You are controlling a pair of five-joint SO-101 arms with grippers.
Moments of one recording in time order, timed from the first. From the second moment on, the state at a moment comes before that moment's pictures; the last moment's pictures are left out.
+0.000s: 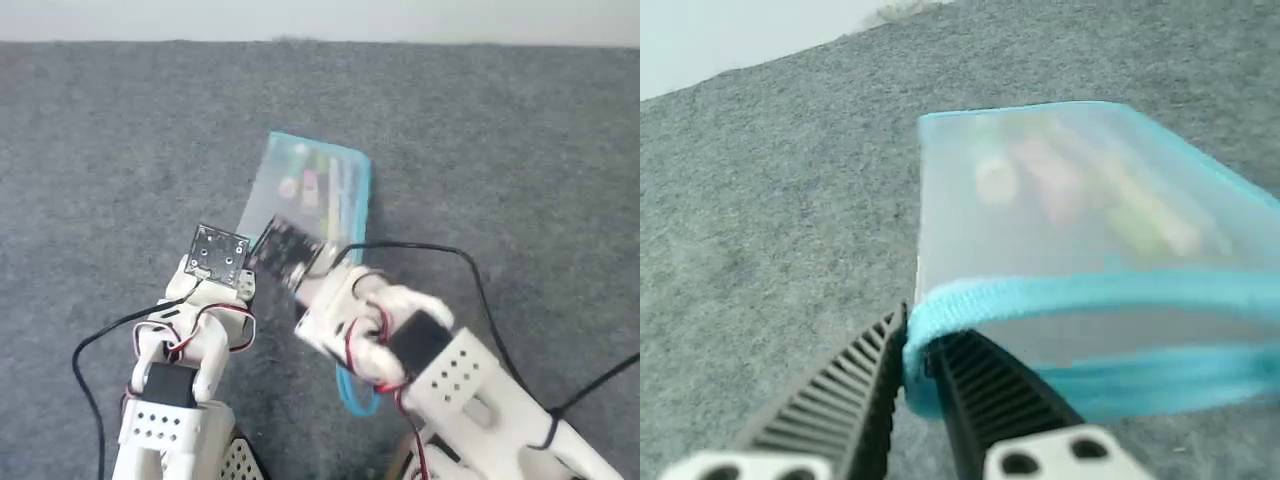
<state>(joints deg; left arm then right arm) 2.9 -84.0 88.2 42.3 -6.5 -51.2 -48.7 46.6 61.5 15.1</state>
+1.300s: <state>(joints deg) 5.2 -84.0 89.1 41.5 -6.5 -57.8 -50.5 39.1 74.5 20.5</state>
